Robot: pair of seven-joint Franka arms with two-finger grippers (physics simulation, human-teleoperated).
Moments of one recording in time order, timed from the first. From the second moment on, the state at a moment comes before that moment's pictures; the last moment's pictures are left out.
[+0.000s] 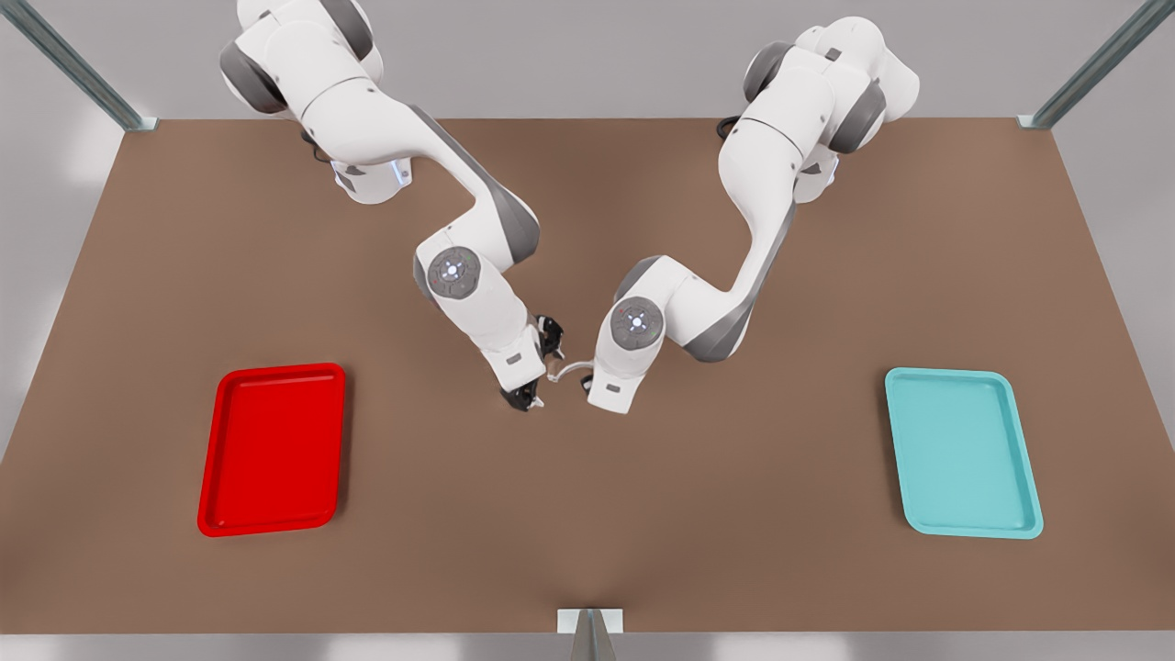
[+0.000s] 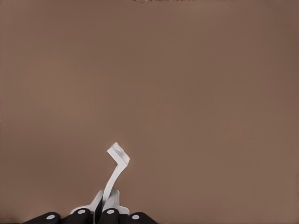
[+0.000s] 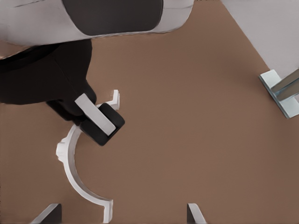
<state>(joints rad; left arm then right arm) -0.65 0.77 -0.01 -1.17 -0.09 1.91 -1.14 0.43 0.52 0.25 -1.52 0.07 2.30 -0.63</state>
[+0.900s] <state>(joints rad) -0.63 0.77 0.00 -1.09 -0.09 1.79 -1.57 0.46 0.66 0.25 -1.51 0.06 2.52 -0.98</state>
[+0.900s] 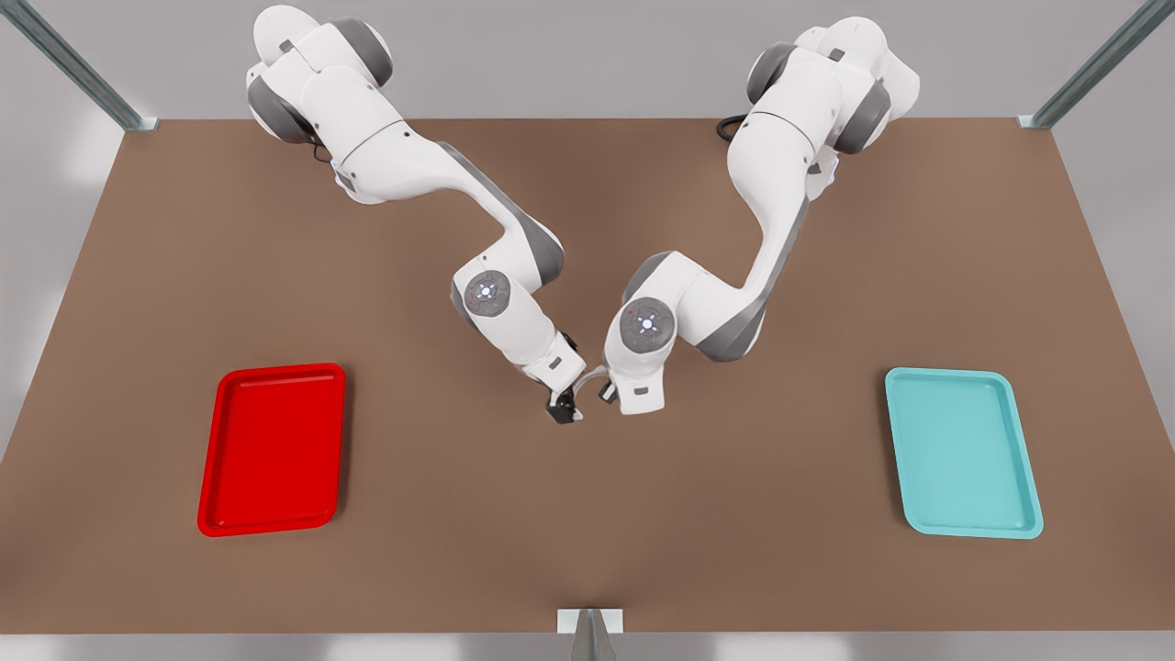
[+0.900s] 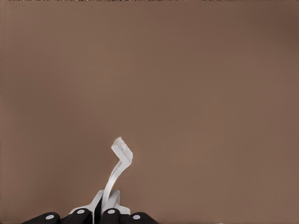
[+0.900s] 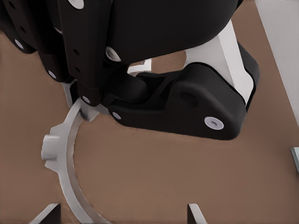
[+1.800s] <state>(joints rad) -0.63 0.77 0.00 -1.06 -0.09 1.74 -1.67 0.49 0.72 0.25 -1.46 0.03 2.52 -1.07</state>
